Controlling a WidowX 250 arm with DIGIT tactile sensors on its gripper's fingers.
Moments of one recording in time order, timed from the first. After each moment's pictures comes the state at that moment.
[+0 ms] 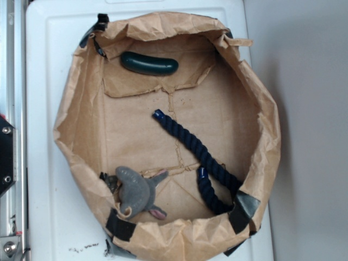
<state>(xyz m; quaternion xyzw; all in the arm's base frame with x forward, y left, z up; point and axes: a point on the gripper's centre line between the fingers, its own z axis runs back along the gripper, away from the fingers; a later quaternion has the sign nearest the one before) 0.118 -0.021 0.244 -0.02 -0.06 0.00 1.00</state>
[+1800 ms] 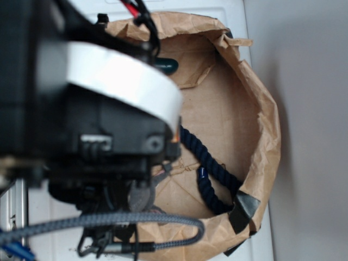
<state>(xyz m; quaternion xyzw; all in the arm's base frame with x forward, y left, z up) 0.219 -0.027 0.206 -0.01 -0.04 -0.05 1.00</state>
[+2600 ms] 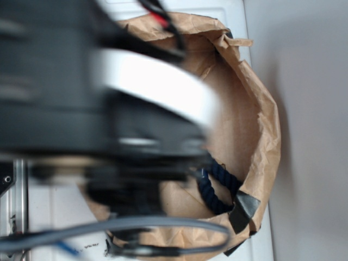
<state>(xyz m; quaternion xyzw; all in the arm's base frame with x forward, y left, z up) 0.253 -0.029 0.188 -0.02 -0.06 -0.08 0.99</state>
